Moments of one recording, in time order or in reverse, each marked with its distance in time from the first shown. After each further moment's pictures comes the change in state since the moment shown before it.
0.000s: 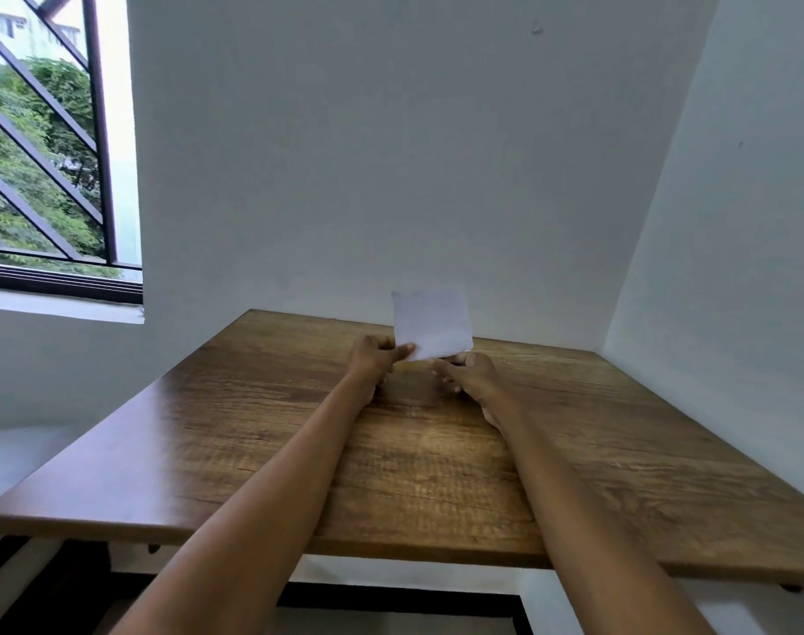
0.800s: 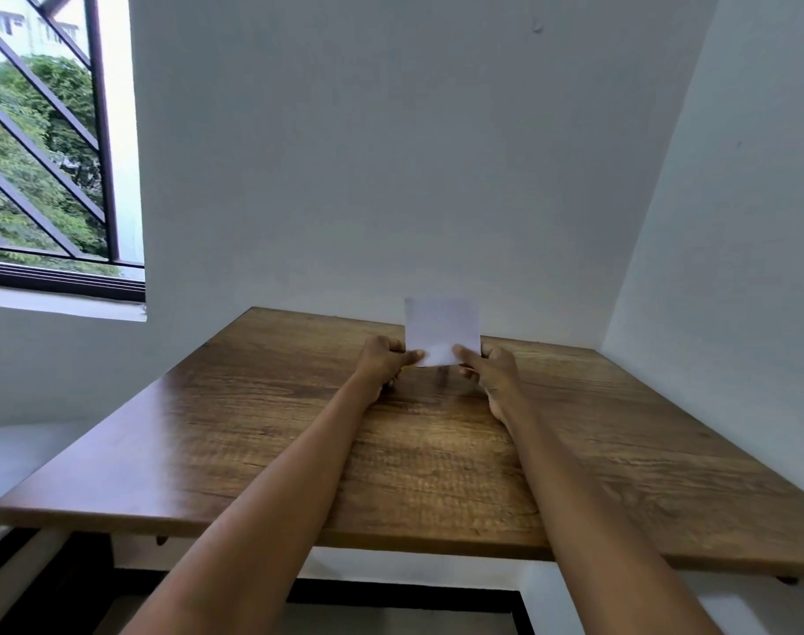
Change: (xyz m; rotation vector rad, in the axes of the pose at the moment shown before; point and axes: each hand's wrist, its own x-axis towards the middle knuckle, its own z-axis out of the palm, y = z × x) left_hand 0.001 -0.001 0.005 0.089 -0.084 -0.040; right_hand 0.005 0.006 -0.011 0.320 0.195 0.026
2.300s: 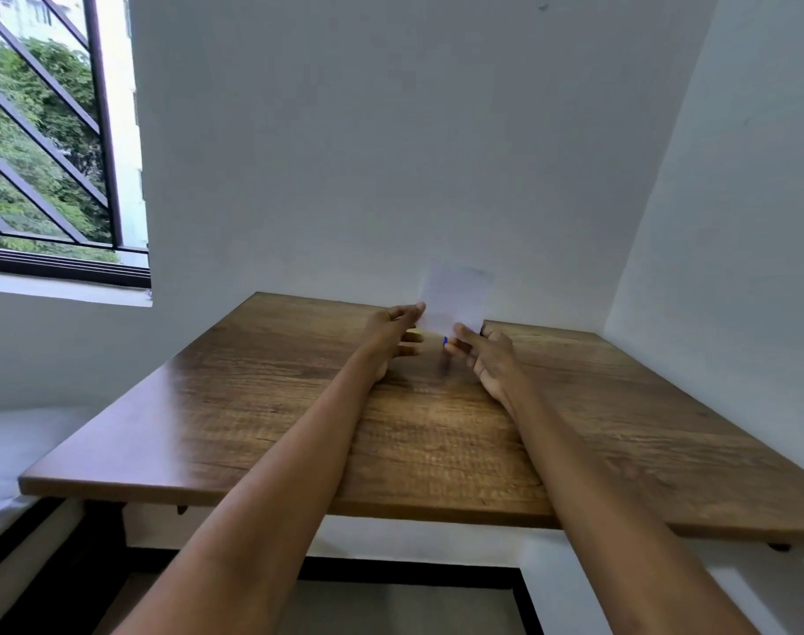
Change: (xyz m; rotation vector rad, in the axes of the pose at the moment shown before) left_hand -0.006 0.007 0.001 -0.393 -0.064 0.034; right_hand -0.009 -0.006 0.008 0.375 -0.090 0.094
